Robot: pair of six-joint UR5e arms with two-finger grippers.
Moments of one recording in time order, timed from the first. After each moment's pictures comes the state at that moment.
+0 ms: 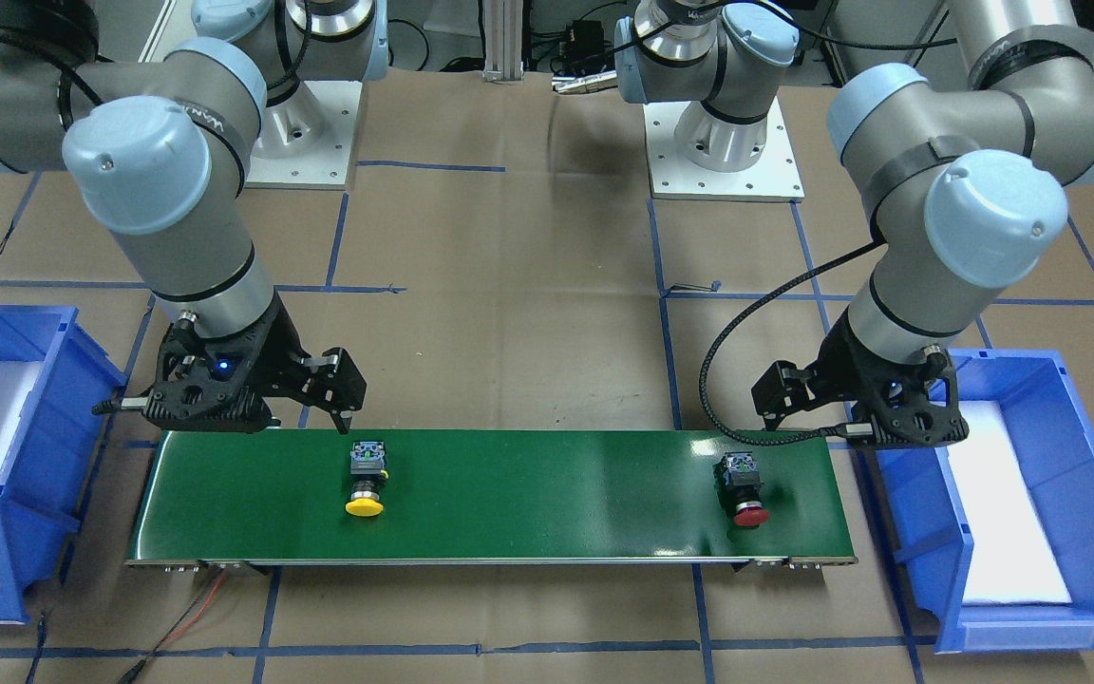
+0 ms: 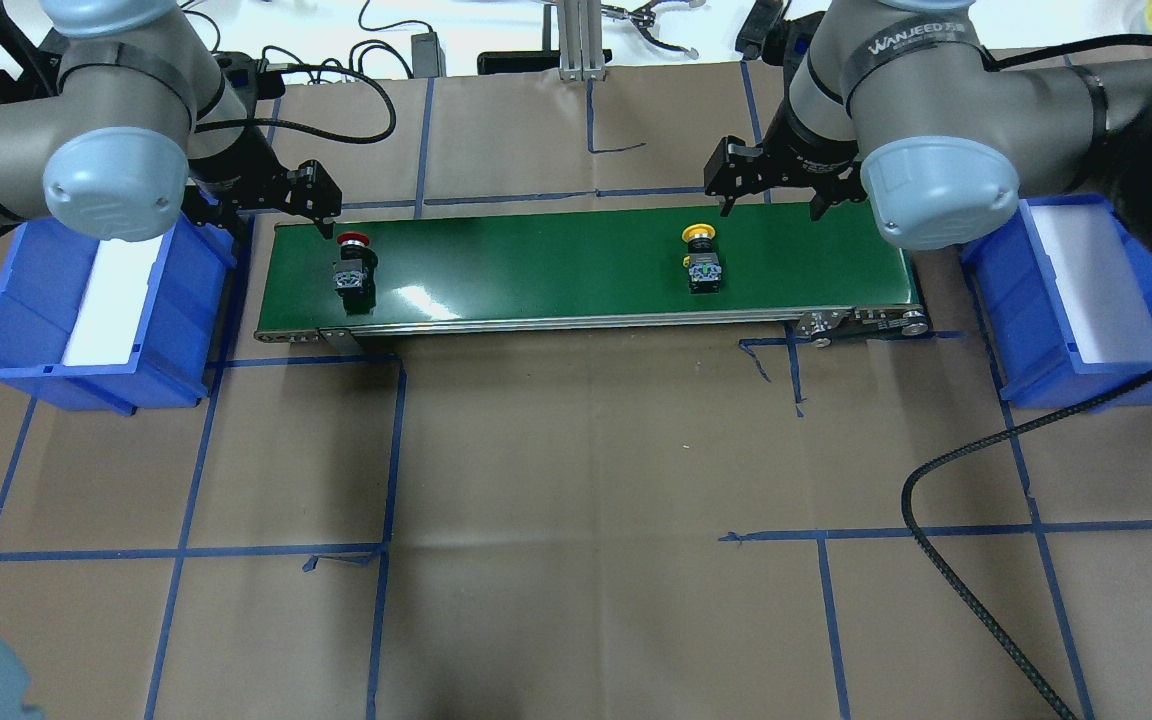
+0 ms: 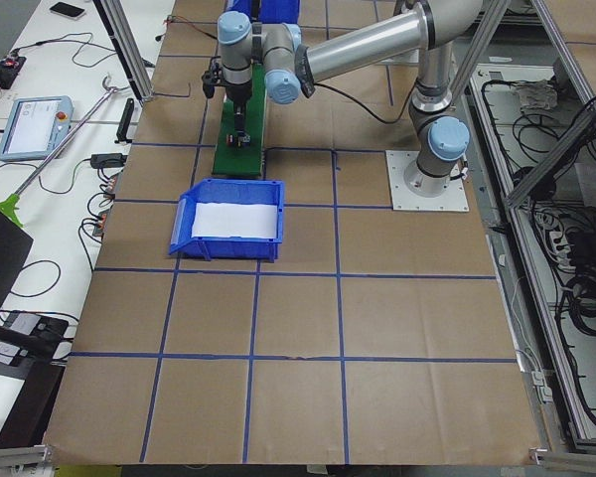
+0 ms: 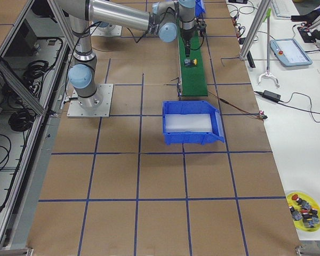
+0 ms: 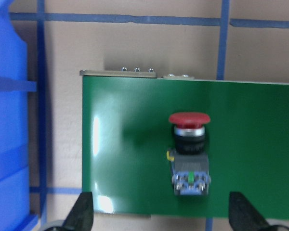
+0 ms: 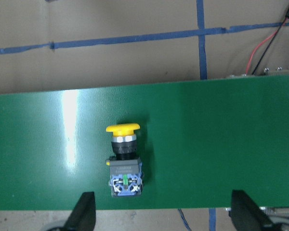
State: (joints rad) left arm -1.45 -1.81 -1.60 -1.27 1.59 0.08; right arm 1.63 -1.30 1.66 -2.13 -1.49 0.12
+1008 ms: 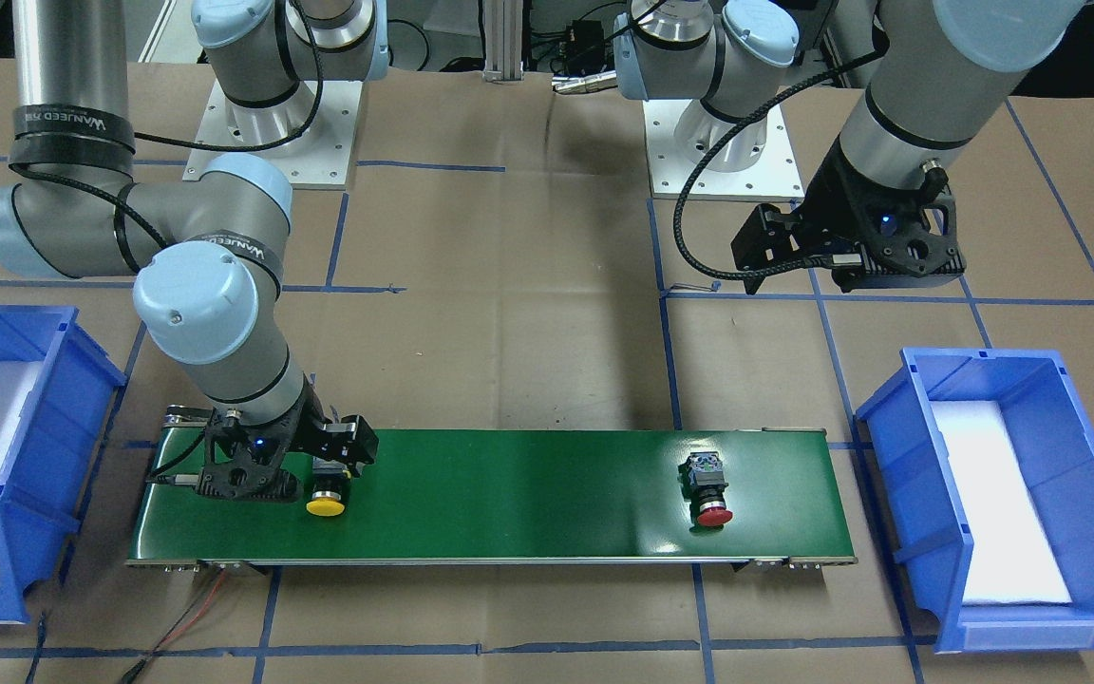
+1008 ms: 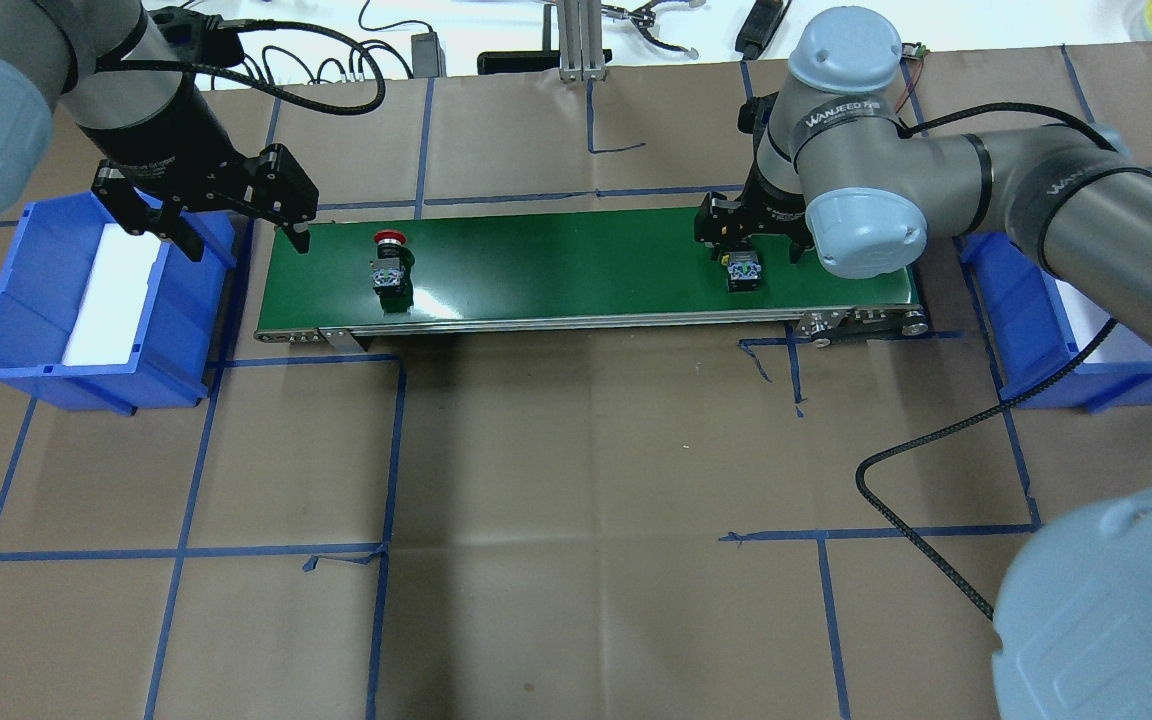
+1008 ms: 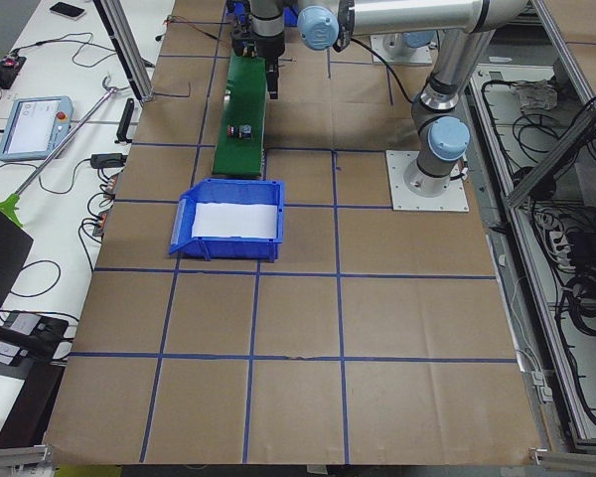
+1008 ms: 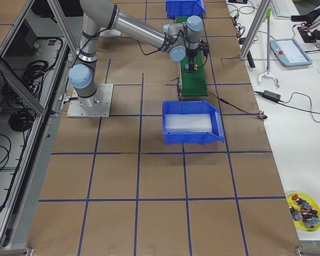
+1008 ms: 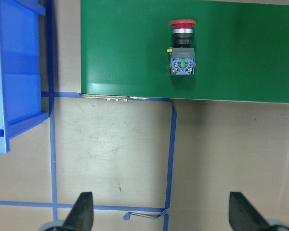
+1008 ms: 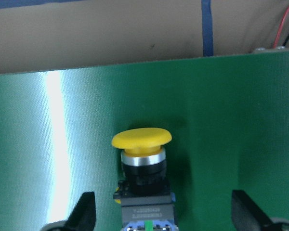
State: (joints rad) left arm -1.50 -1.62 -1.56 -1.56 1.58 0.03; right arm 1.63 -1.15 1.69 -2.19 -1.53 0.13
